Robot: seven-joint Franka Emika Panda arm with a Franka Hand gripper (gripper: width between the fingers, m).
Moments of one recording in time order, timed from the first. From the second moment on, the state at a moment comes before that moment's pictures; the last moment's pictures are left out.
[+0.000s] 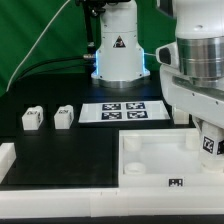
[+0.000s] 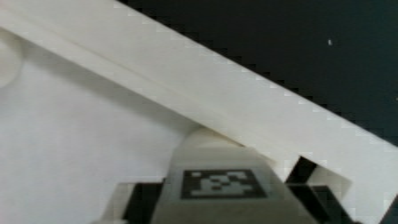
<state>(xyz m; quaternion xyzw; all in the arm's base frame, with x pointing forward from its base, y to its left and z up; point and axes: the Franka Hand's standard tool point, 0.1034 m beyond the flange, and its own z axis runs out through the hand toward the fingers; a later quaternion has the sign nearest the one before) 0.598 0.124 0.058 -0.86 0.51 0.04 0.05</state>
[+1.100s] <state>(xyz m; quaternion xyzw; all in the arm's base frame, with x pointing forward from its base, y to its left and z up) 0.600 0.118 0.064 -0.96 0.27 0.02 0.06</state>
